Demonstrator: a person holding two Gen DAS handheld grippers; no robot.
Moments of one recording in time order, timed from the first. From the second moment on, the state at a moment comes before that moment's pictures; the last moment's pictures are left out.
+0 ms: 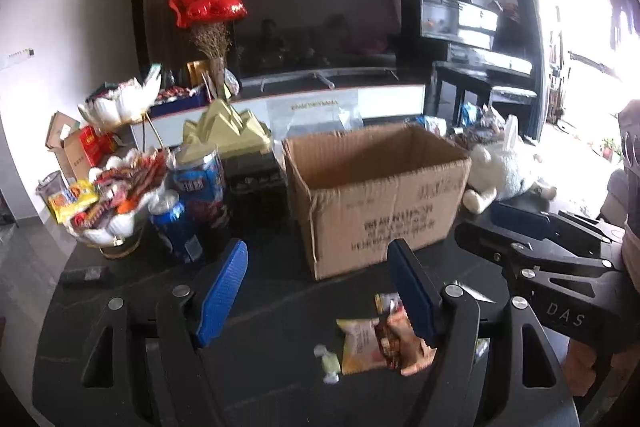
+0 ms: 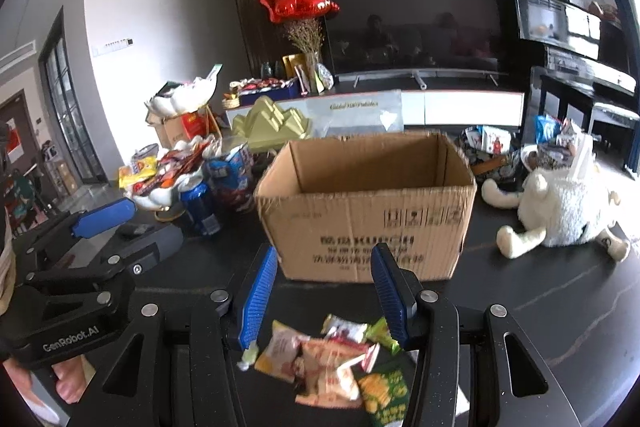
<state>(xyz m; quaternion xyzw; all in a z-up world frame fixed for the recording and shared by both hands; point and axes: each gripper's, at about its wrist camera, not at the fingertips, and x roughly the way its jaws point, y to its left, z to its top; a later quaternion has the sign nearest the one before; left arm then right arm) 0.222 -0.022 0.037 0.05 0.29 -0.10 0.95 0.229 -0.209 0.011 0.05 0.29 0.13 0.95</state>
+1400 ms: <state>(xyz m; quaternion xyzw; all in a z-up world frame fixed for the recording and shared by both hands) 0.278 -0.034 -0.118 0.01 0.46 -0.20 0.86 0.253 -0.196 -0.120 0.04 0.46 0.13 0.88</state>
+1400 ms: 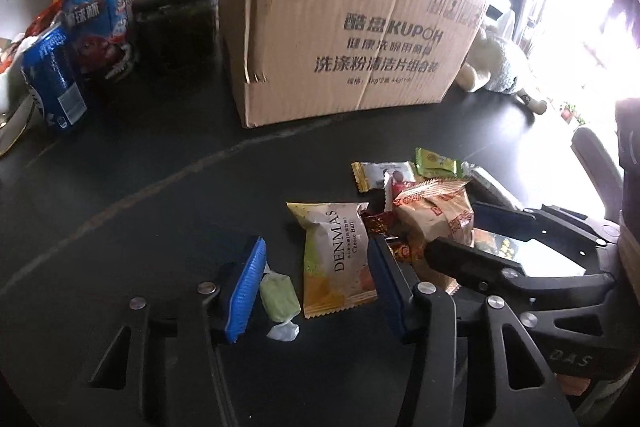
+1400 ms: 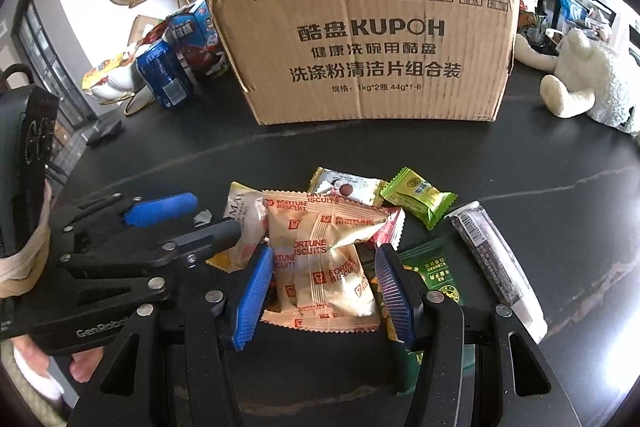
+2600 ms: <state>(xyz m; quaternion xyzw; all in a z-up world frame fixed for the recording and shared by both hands) 0.269 -0.038 -0.091 0.01 0.43 -0.18 0.88 0.252 -0.206 -0.107 0.06 0.42 0.15 0.89</state>
